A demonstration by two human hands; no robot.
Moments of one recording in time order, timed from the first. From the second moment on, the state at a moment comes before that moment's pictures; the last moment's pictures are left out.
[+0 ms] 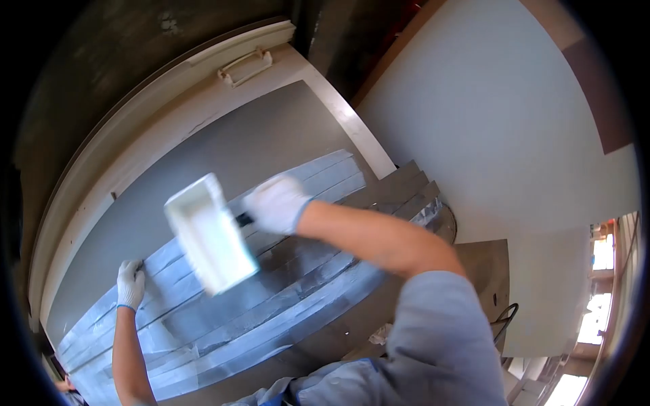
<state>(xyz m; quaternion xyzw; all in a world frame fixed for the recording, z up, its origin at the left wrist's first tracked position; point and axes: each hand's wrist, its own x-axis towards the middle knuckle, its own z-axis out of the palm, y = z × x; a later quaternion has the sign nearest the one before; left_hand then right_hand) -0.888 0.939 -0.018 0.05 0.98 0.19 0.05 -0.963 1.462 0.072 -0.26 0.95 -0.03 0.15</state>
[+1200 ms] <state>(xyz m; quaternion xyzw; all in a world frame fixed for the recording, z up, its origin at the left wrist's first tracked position) -0.908 1.015 -0.028 0.02 0.98 0.19 0.05 -1.028 1.936 0.052 0.00 0.98 0.18 0.13</state>
